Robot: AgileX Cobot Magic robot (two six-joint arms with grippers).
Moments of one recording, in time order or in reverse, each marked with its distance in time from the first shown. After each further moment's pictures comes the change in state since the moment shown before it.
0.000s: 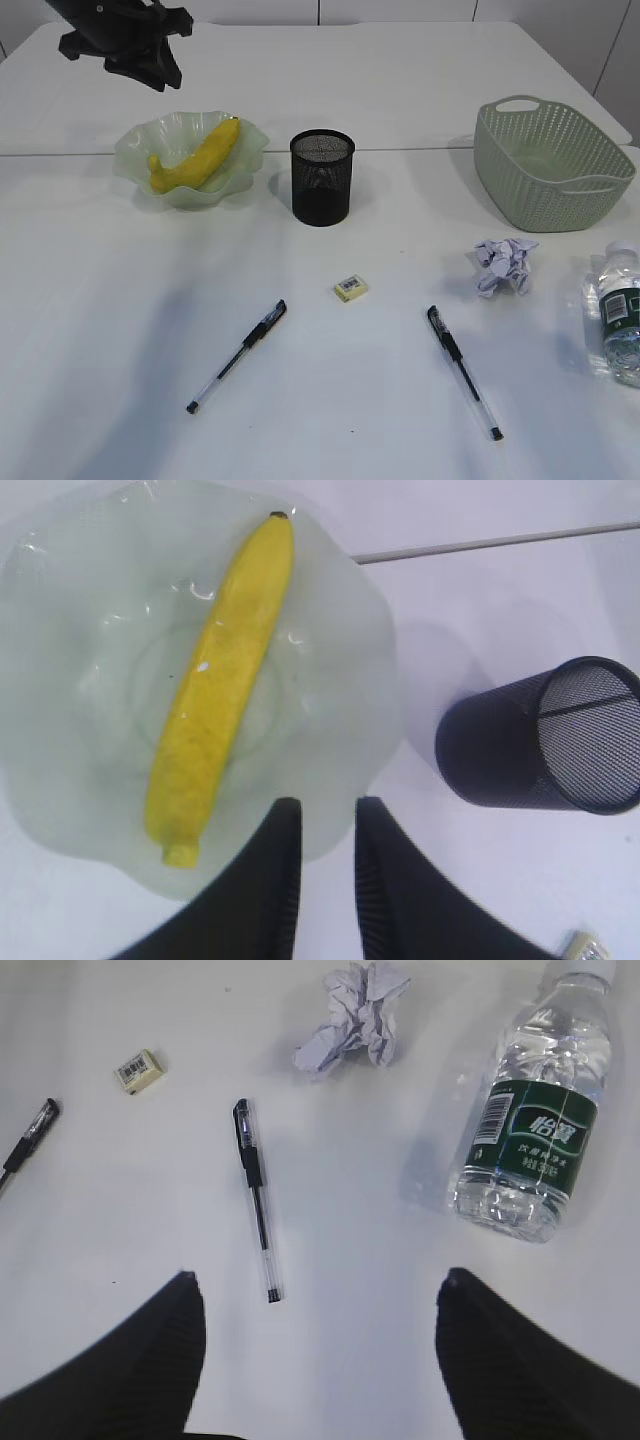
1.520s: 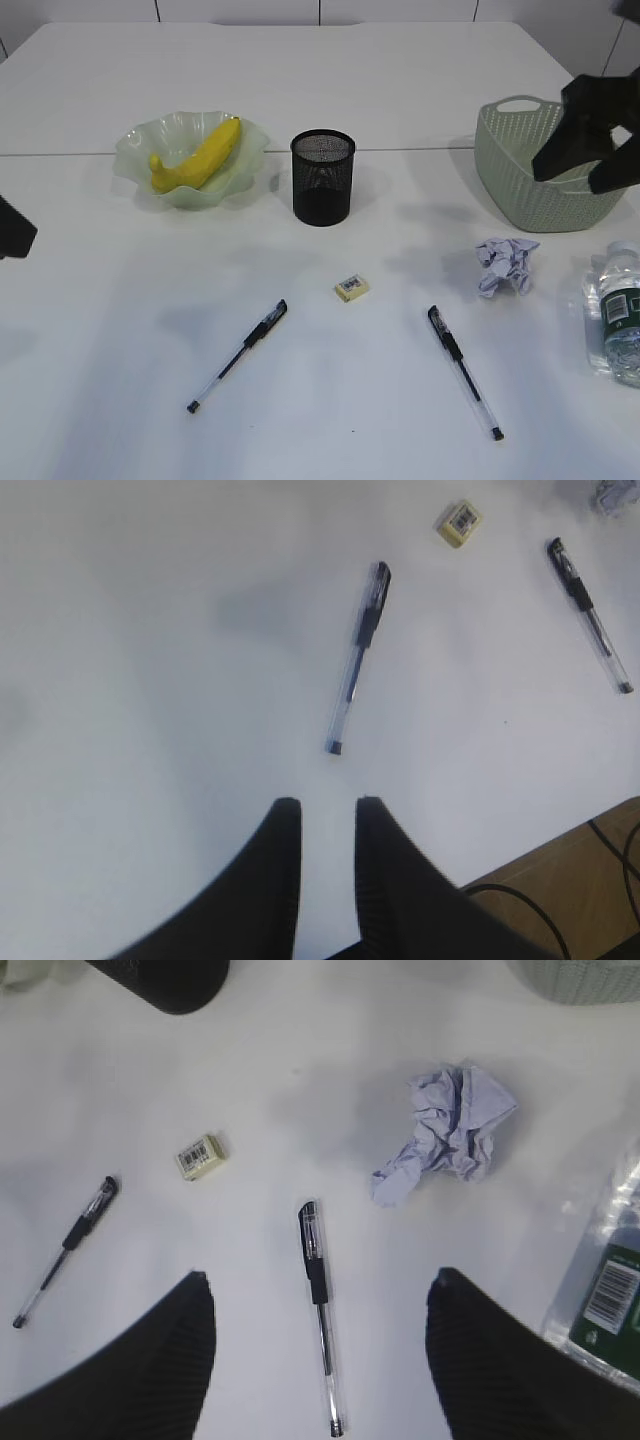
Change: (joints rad) left arm -0.038 -1.042 1.207 -0.095 -0.055 0.122; right arm 0.025 0.471 -0.341 0.140 -0.014 -0.099
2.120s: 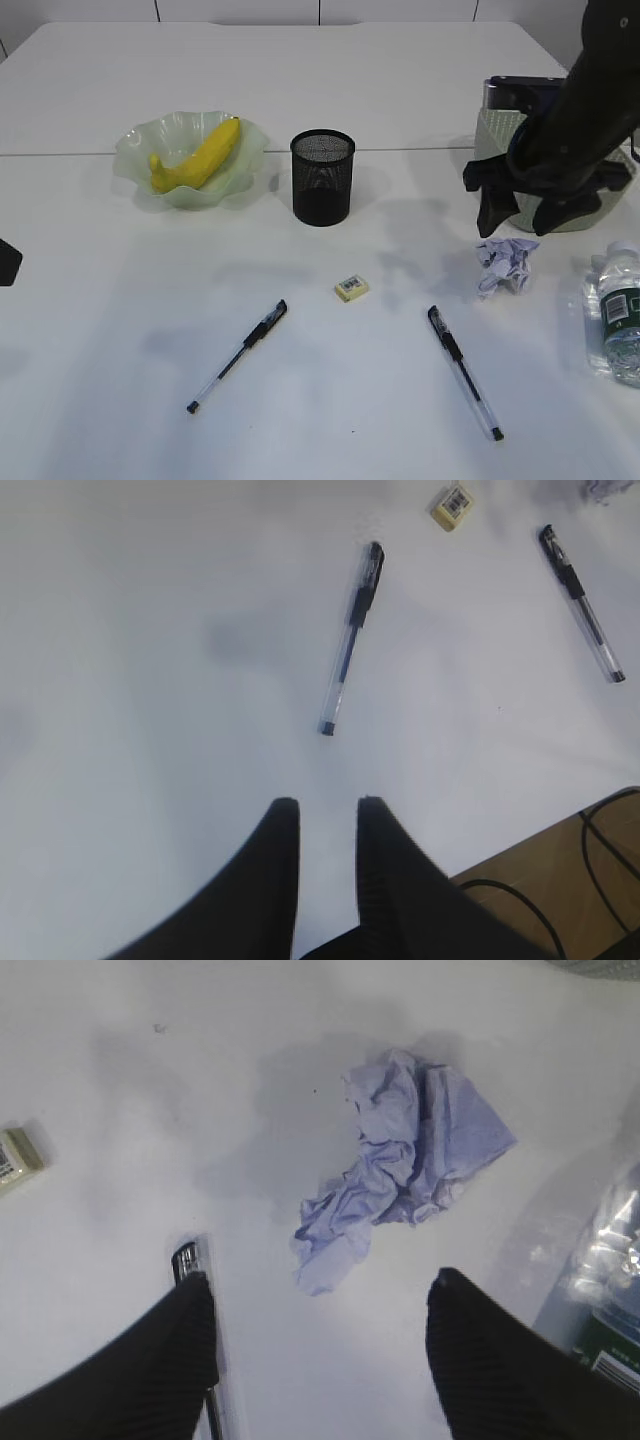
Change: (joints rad) left arm 0.000 -0.114 0.118 -0.021 -0.038 0.004; right arm 0.179 0.363 -0.178 -0.362 -0.017 0.275
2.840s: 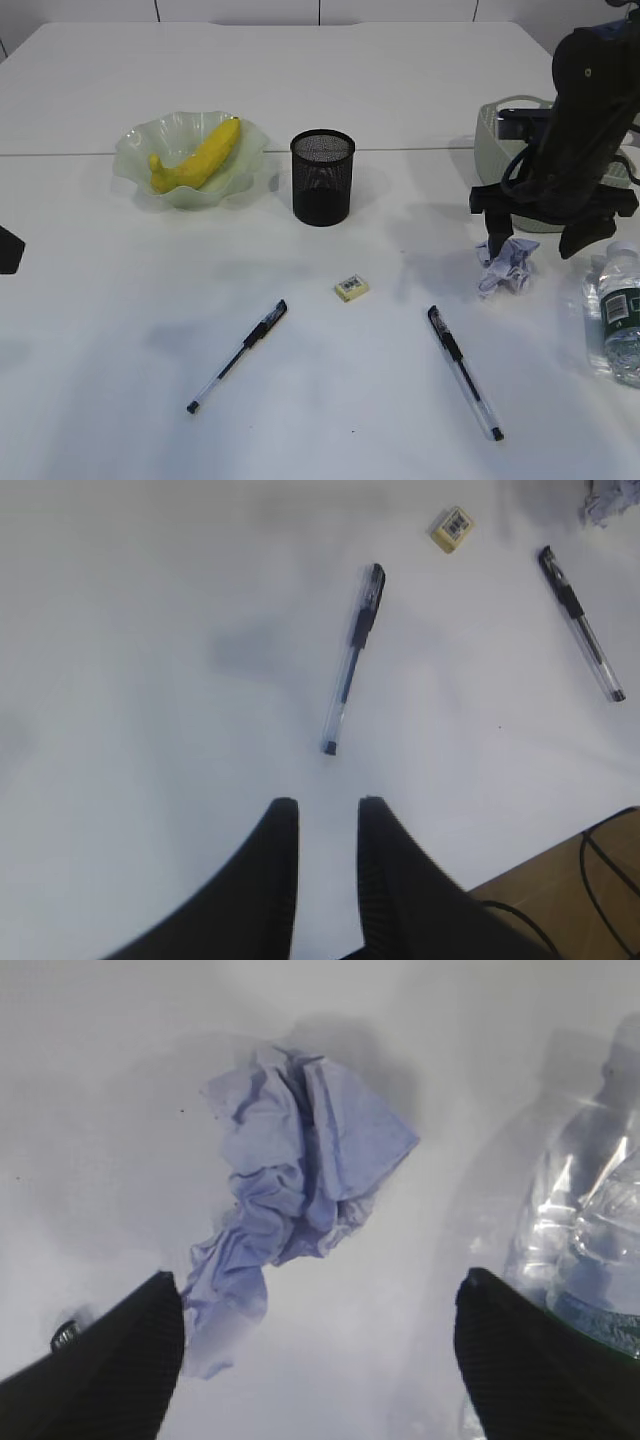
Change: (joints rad) left arm 0.000 0.000 0.000 -0.001 -0.030 0.000; right arm 0.002 0.093 0.000 -0.172 -0.018 0.272
